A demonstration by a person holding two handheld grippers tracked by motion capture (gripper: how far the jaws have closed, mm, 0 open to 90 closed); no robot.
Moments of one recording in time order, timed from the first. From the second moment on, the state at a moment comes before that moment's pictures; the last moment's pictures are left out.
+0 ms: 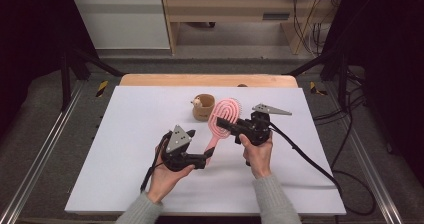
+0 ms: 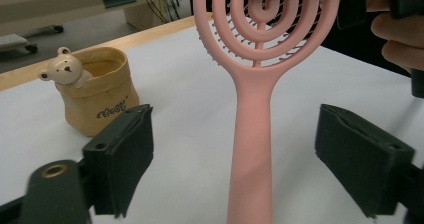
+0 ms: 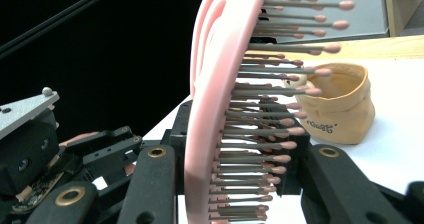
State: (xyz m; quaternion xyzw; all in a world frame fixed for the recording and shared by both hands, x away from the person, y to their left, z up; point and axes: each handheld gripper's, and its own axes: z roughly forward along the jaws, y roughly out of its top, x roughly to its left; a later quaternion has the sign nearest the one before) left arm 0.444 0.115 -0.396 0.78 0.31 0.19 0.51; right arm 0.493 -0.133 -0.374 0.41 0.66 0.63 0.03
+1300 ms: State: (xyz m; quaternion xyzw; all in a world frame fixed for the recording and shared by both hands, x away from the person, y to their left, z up) left arm 0.449 0.217 -0.425 0.77 0.35 0.17 0.51; right arm 0.499 -0.145 -0.350 0.41 0.67 0.61 0.07
